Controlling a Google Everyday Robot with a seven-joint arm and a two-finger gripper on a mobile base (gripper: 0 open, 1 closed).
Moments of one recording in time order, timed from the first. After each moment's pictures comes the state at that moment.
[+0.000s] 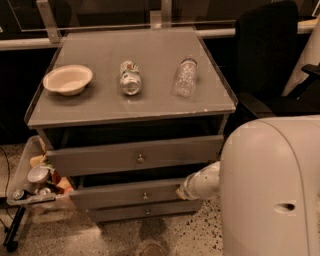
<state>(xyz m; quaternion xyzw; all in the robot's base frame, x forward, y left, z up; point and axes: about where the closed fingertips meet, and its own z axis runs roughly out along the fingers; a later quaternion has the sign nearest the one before) 0.576 -0.116 0.415 -0.33 0.91 0.07 0.23</state>
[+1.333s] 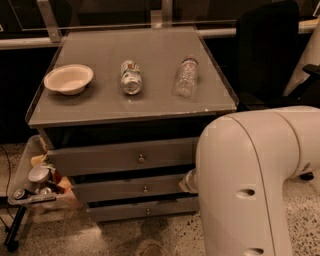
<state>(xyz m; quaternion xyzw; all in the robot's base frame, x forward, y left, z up) 0.611 -0.128 0.416 -0.29 0.92 0.05 0.25</state>
